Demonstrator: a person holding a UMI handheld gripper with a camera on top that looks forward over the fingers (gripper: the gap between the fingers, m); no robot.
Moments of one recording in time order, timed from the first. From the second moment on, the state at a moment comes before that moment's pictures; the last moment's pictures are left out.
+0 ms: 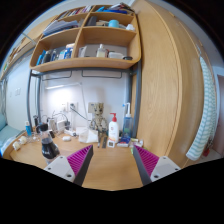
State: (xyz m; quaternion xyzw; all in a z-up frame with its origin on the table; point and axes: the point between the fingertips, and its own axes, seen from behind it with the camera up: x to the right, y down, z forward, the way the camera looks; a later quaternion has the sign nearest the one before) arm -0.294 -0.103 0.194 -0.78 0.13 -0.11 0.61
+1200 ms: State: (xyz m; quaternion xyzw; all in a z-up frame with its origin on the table) arm -0.478 -0.008 0.120 -0.77 0.07 -0.05 0.63
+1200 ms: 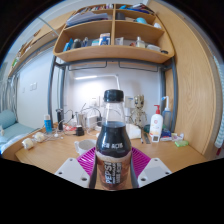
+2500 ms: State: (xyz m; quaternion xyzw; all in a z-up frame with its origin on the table) arm -0.420 0.124 0.140 -0.43 -0.58 -0.63 0.29
